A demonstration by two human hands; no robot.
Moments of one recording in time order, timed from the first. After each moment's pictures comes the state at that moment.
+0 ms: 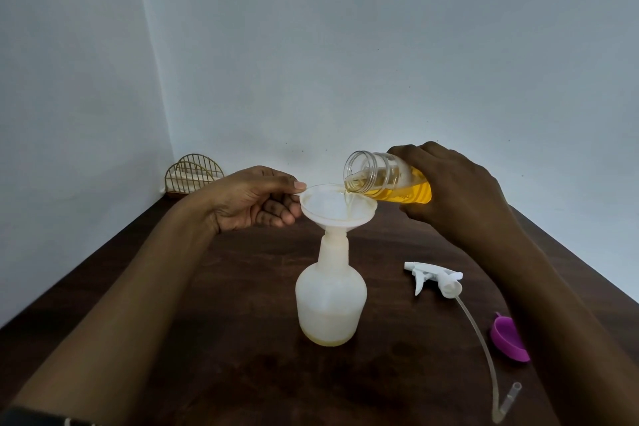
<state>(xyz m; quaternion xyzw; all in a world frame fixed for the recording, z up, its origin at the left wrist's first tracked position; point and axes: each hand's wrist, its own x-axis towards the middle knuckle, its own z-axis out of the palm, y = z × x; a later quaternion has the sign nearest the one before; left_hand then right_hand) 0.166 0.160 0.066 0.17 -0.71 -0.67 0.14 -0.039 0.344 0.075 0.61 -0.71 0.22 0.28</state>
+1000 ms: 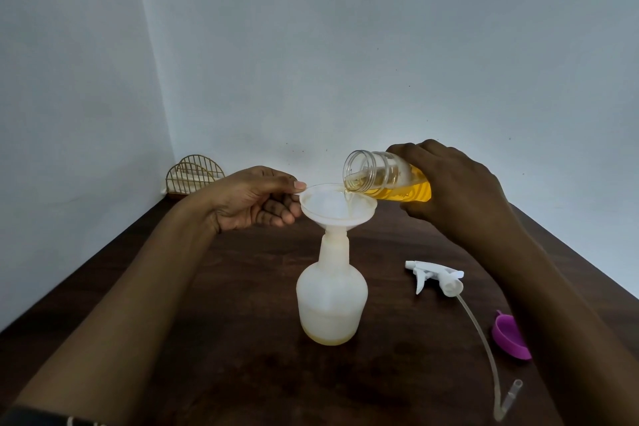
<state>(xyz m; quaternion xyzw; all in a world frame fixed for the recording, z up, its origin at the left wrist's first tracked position) 0.167 0.161 0.065 0.17 -0.71 -0.67 0.14 -0.039 0.343 0.075 0.61 -0.71 0.22 0.28</state>
